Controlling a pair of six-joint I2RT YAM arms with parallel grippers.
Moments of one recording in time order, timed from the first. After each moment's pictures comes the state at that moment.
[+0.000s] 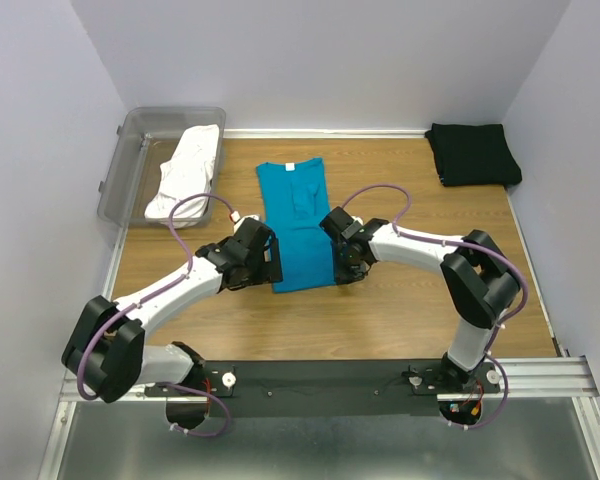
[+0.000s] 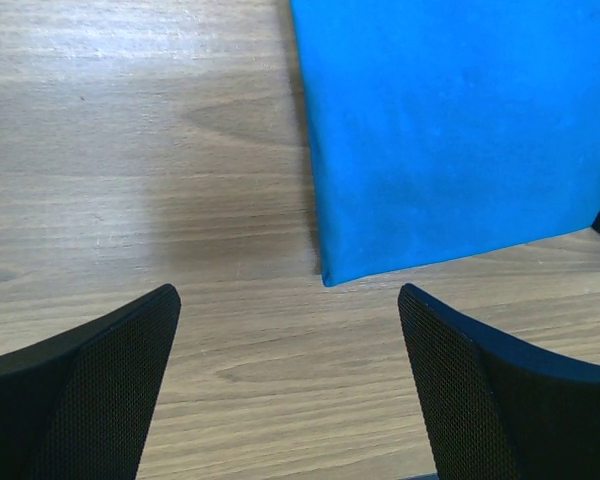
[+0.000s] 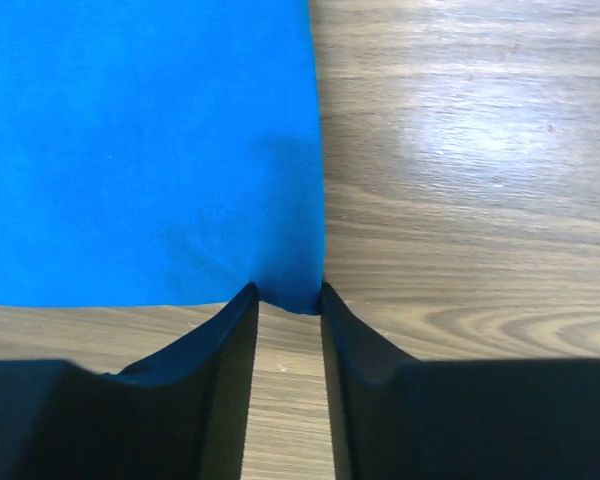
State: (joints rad) left arm -0.62 1.27 0.76 -0.52 -0.15 -0.66; right arm 0.76 1.81 1.12 -0.61 0.10 0.68
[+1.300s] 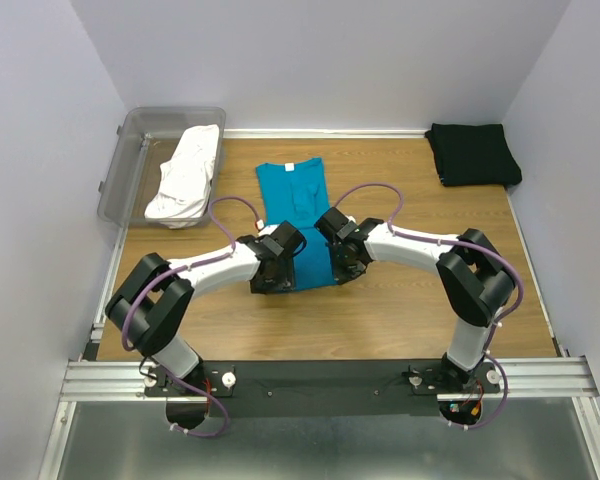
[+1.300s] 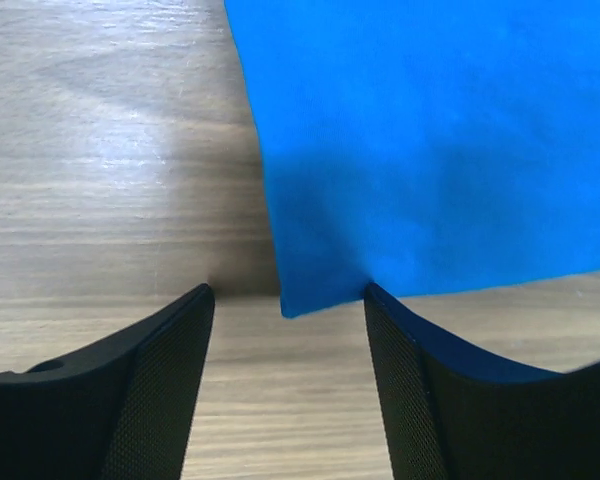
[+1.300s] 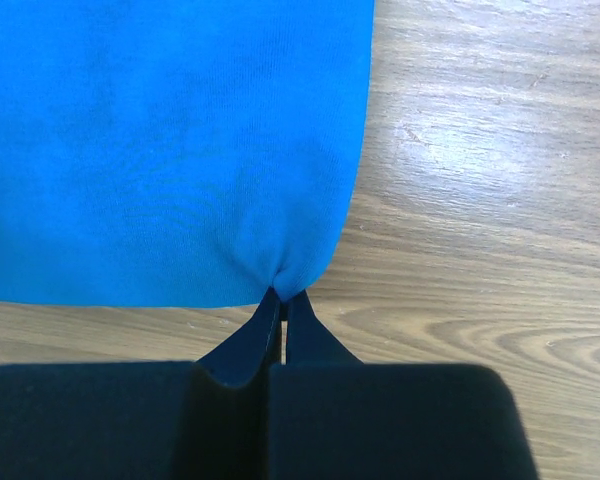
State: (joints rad) left arm -0.74 1.57 0.89 -0.57 -0.18 -0.79; right arm 0.78 1.83 1.16 -0.63 0.13 0.60
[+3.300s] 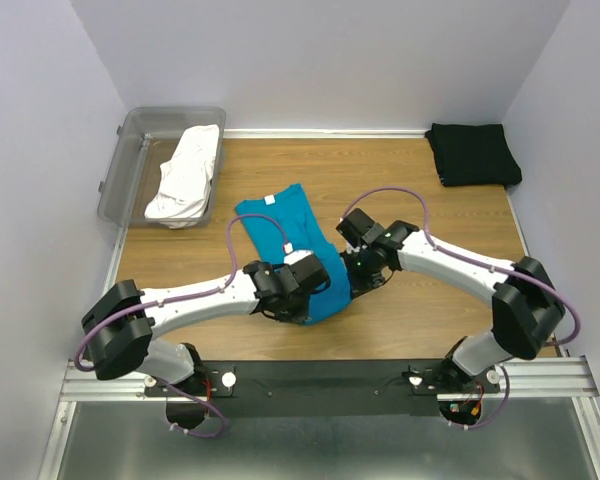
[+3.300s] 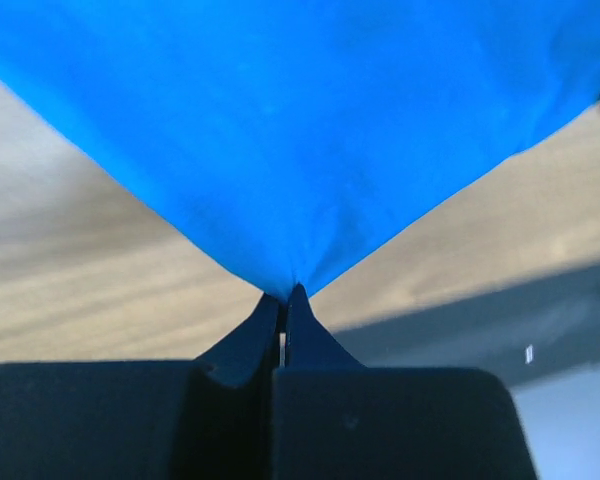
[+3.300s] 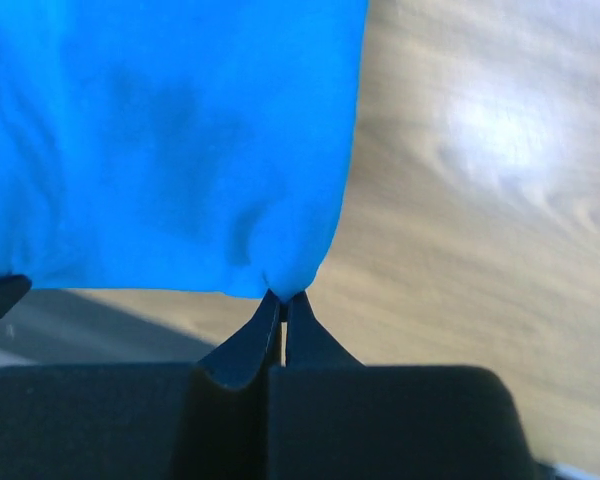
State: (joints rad) left arm -1.06 1.40 0.91 -0.70 -0.11 -0.95; right arm 0.78 1.56 1.06 -0.78 -0.06 0.48
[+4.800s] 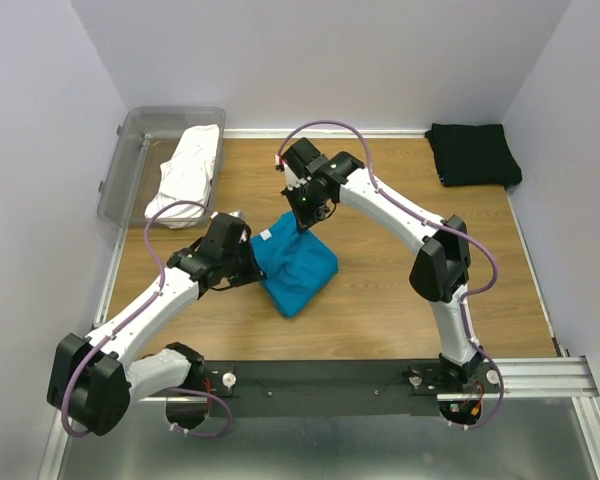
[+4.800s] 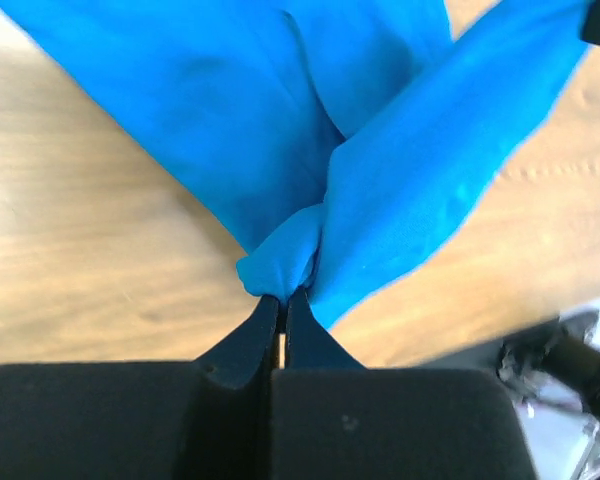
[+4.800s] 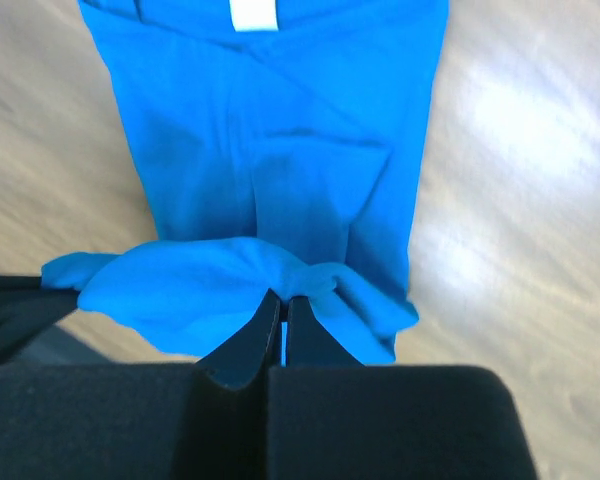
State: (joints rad) left arm -0.51 1.09 0.75 -0.57 0.12 -0.76; right arm 0.78 2.12 2.08 -1.09 -0.10 0.21
